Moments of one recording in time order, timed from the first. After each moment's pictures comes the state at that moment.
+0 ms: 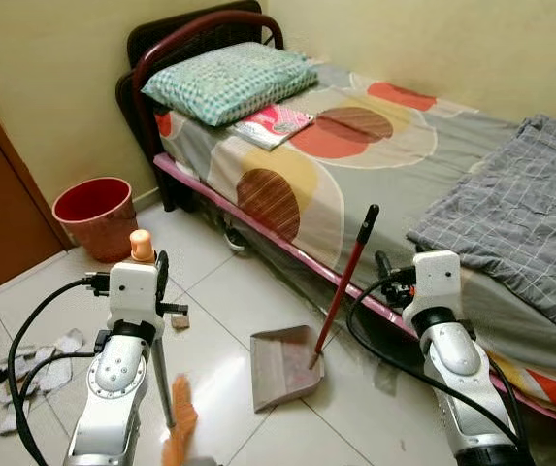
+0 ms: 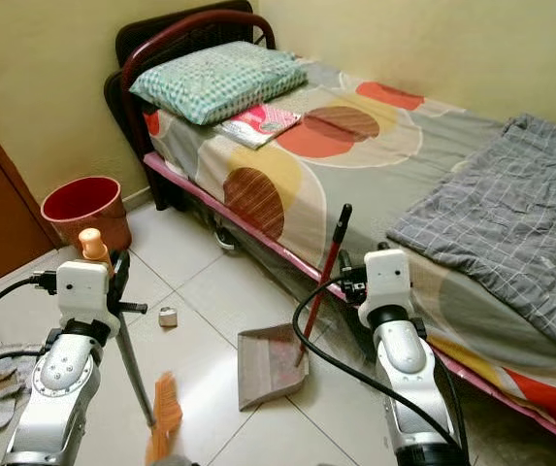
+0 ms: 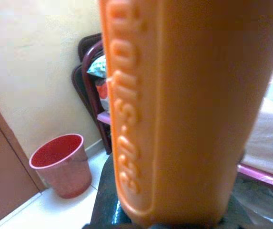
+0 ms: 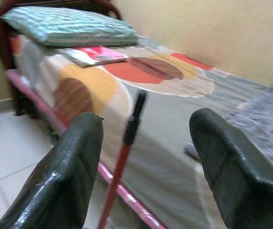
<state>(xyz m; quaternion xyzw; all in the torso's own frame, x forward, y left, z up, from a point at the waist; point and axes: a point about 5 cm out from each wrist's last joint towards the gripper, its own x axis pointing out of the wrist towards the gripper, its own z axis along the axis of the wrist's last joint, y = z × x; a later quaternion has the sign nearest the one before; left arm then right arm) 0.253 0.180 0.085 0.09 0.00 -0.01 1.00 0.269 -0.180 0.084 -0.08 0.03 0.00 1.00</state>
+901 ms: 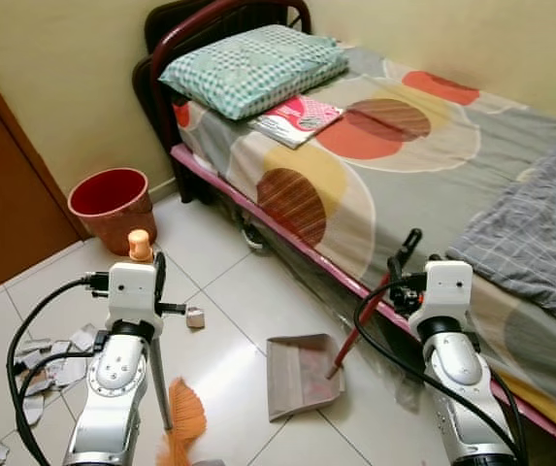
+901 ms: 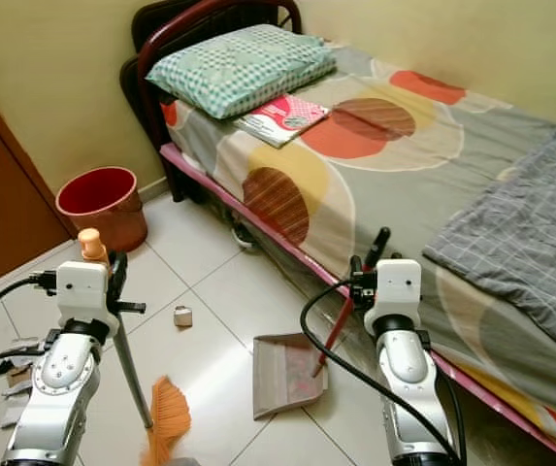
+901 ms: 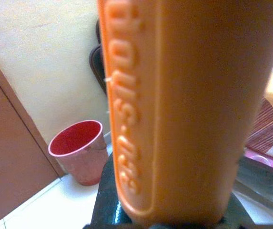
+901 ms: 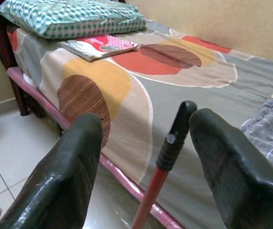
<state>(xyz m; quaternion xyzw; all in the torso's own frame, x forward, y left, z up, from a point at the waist) 0.254 0.183 0.083 0.09 0.00 0.00 1.00 0.262 -0.183 0.078 -0.05 0.03 -0.03 1.00</state>
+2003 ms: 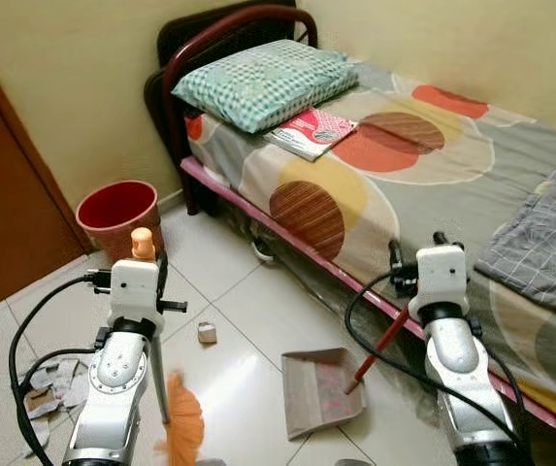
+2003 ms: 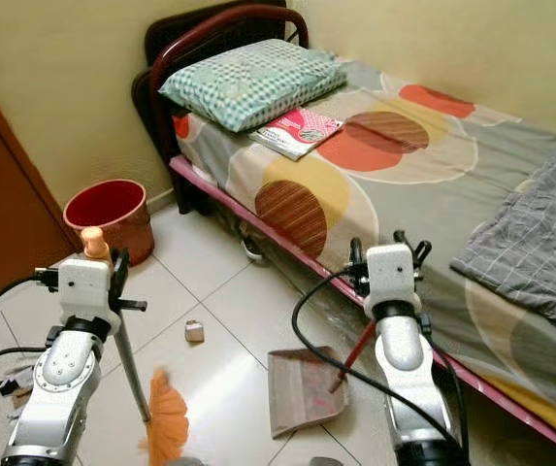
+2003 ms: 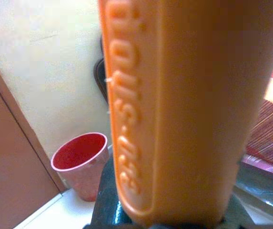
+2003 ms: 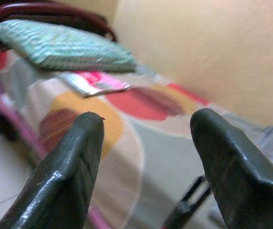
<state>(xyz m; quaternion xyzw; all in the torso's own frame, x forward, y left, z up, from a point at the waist) 0.254 0.179 0.082 0.09 0.00 -0.01 1.00 0.277 -0.193 0.106 -0.15 -0.04 -0.06 0.99</state>
